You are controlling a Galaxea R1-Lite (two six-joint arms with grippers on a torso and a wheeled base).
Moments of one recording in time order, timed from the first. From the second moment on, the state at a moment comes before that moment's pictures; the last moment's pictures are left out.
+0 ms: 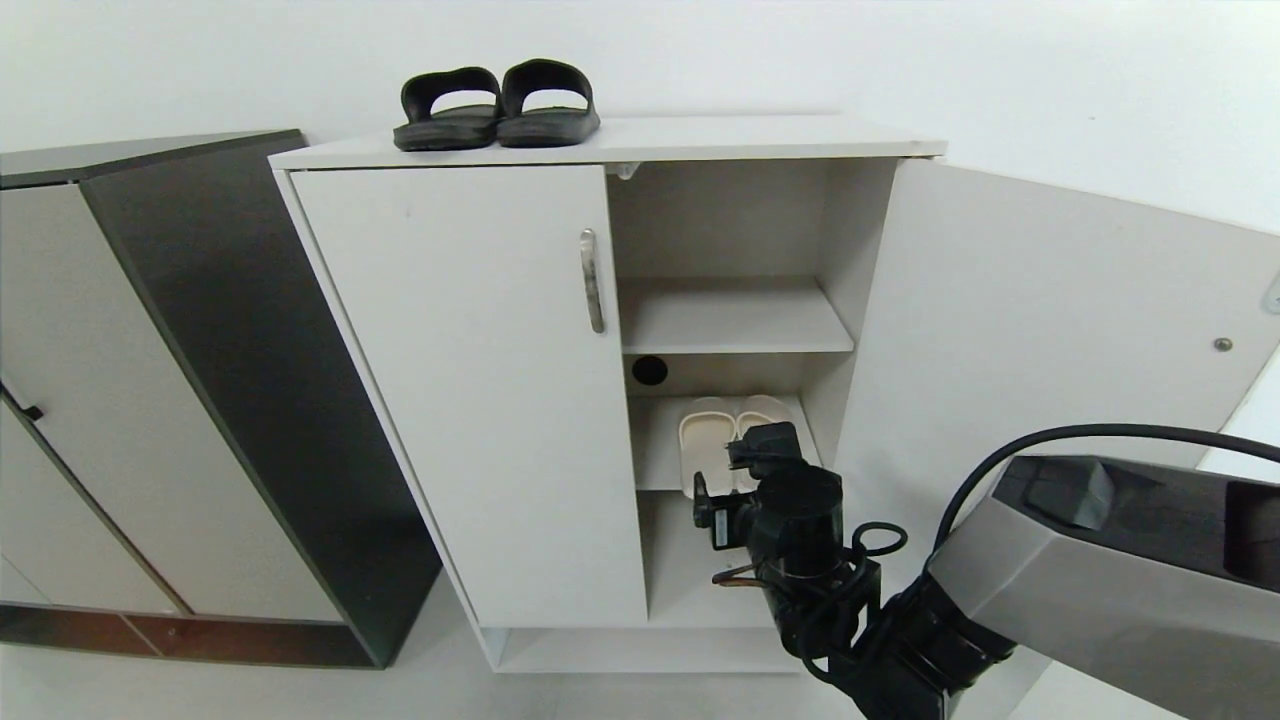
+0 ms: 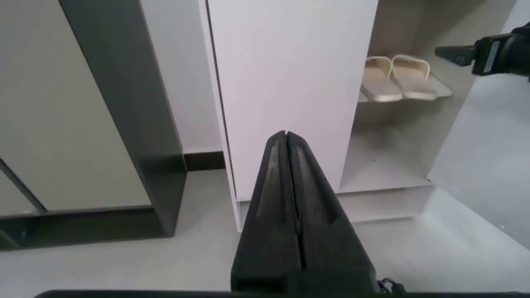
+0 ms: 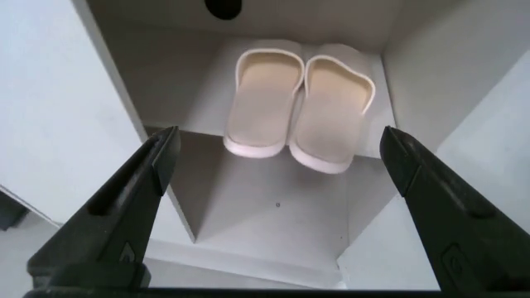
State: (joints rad) left arm 0.00 0.00 0.00 0.00 -0.04 0.03; right arm 0.82 2.28 -0.97 -1.20 -0.64 0.08
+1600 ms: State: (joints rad) left arm 0.00 0.00 0.00 0.00 -0.04 0.03; right arm 0.82 2.29 -0.87 -1.30 -0.55 0.05
